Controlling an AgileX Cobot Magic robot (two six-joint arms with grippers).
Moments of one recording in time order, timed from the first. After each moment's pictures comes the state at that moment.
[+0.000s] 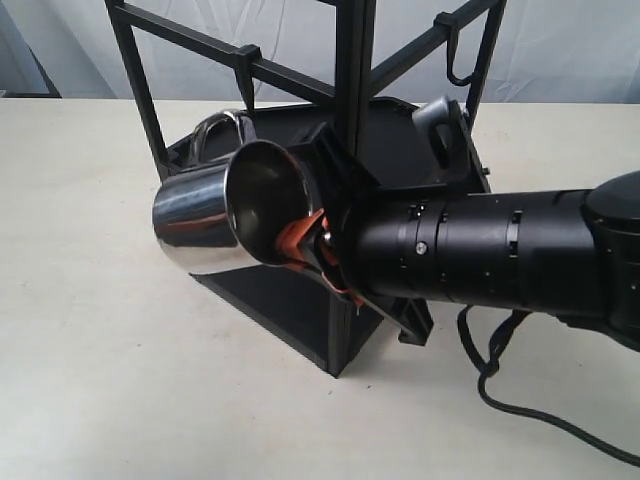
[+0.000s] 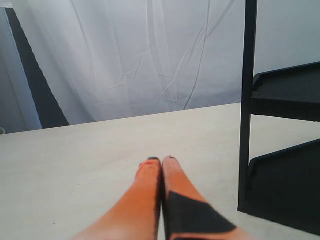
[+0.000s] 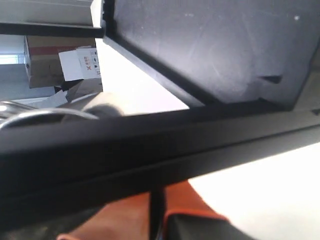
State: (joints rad) left arm -0.17 0.00 0.00 0.07 0.13 -0.01; right arm 0.86 1.31 -0.68 1.74 0.17 -0.31
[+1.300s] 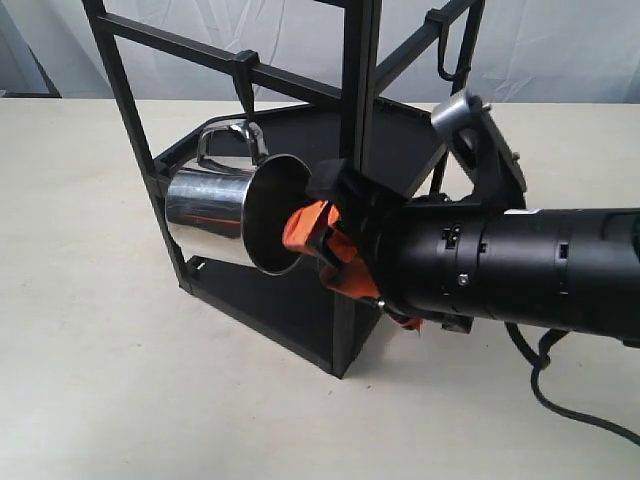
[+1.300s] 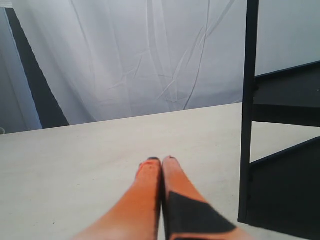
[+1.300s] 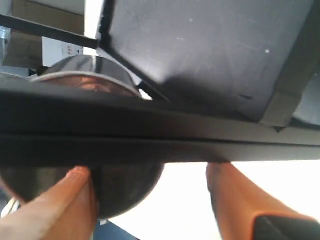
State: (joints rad) left arm -0.17 0.00 0.00 0.07 0.13 -0.01; right arm 0.86 1.22 -0.63 1.49 0.13 -0.32
